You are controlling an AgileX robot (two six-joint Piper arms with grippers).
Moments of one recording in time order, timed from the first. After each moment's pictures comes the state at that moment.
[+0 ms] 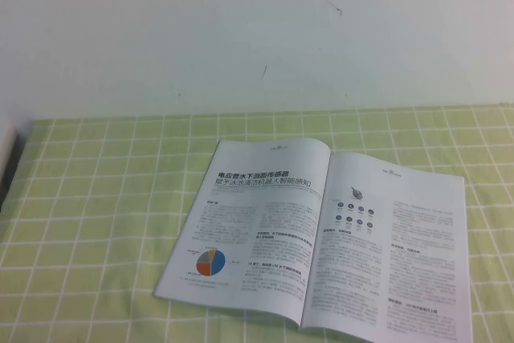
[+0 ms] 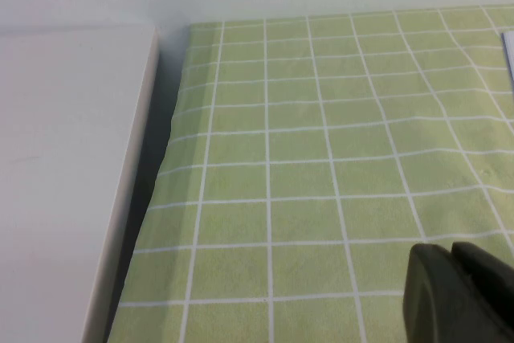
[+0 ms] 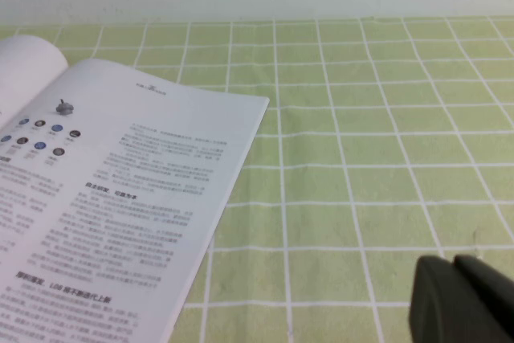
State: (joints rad) right arm -0.01 -0.01 0.02 0.04 0.42 -0.03; left arm 0.01 -0.02 0.02 0.03 0.37 -0.06
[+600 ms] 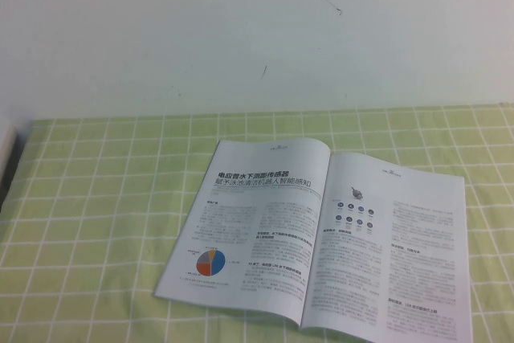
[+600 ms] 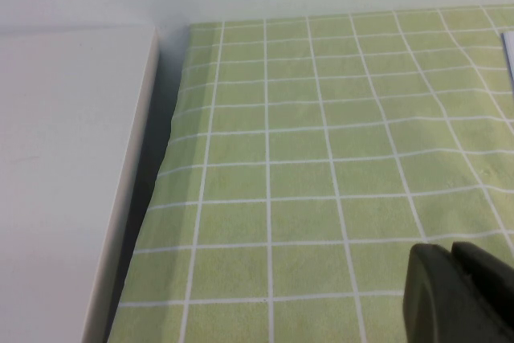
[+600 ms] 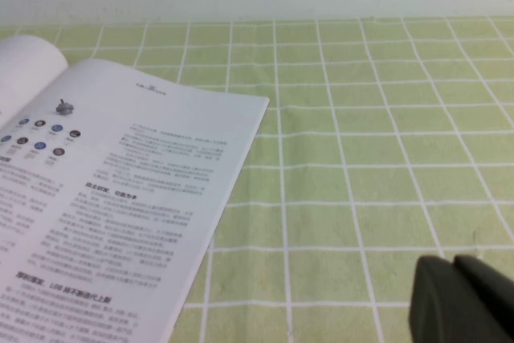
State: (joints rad) right arm -0.01 -0.01 0.02 0.04 0.42 -0.03; left arm 0.01 -0.02 0.02 0.03 0.37 -0.06
